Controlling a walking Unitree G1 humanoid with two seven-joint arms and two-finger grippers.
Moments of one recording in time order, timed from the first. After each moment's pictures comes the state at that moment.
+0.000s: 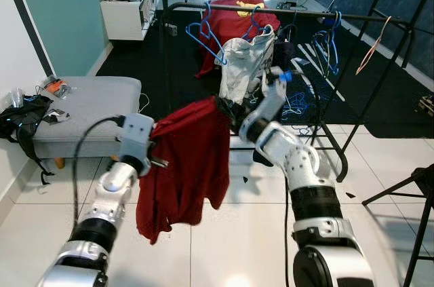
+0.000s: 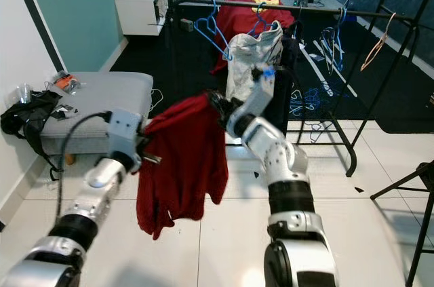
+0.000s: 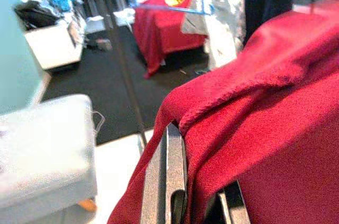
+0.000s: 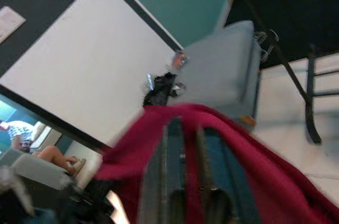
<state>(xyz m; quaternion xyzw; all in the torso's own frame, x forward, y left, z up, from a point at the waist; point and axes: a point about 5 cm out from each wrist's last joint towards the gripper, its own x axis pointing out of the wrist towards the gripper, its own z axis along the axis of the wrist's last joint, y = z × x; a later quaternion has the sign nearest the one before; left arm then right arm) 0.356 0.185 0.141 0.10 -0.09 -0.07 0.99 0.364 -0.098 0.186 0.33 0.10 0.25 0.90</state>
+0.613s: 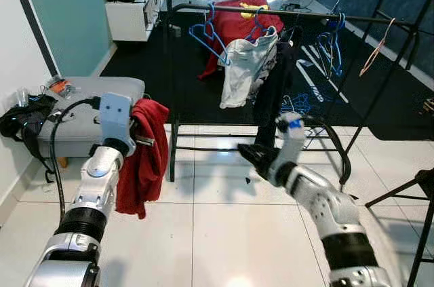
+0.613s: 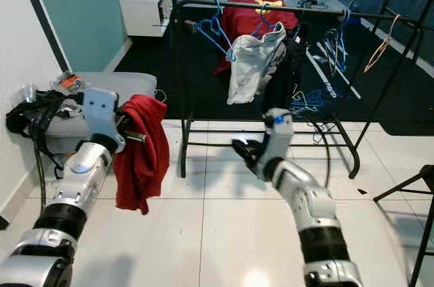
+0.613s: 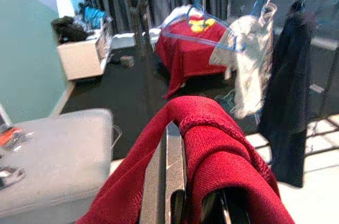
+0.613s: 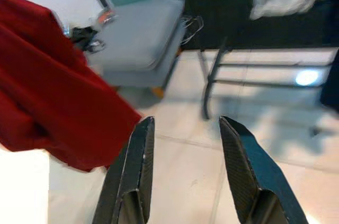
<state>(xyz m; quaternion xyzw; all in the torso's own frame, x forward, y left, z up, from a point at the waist) 0.362 0.203 0.174 0.06 -0.14 -0.03 0.99 0.332 -0.156 0.132 0.11 0.12 0.20 0.96</state>
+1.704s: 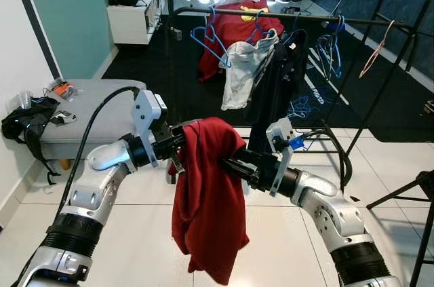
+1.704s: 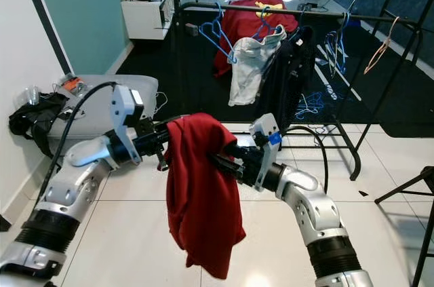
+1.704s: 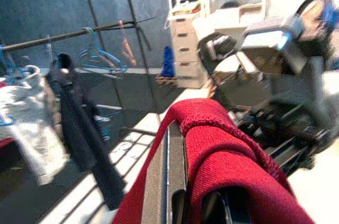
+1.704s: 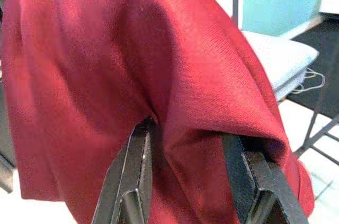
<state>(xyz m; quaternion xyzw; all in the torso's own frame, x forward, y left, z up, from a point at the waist) 0.318 0.133 0.212 0.05 -0.18 -0.49 0.85 0.309 -0.130 0.146 0.05 0.03 0.48 0.88</state>
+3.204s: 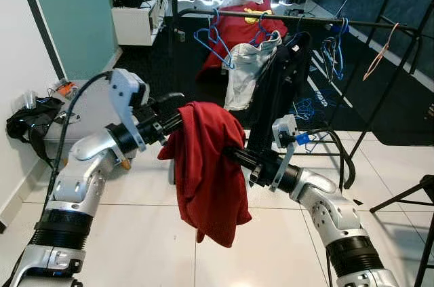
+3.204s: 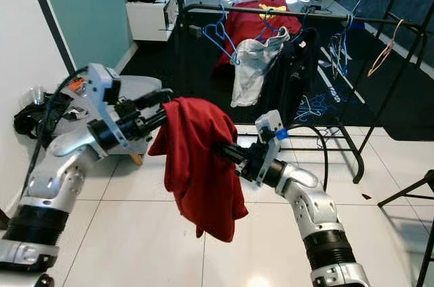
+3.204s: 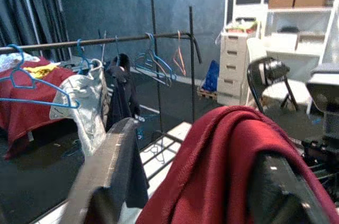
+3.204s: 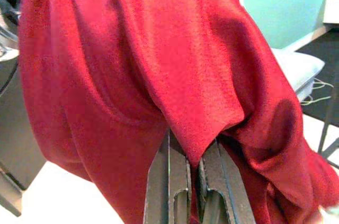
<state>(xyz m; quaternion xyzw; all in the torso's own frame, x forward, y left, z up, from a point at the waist) 0.328 0.169 0.230 -0.01 -0.18 -0.37 0.91 0.319 -0.135 0.145 0.10 0.01 0.46 0.88</state>
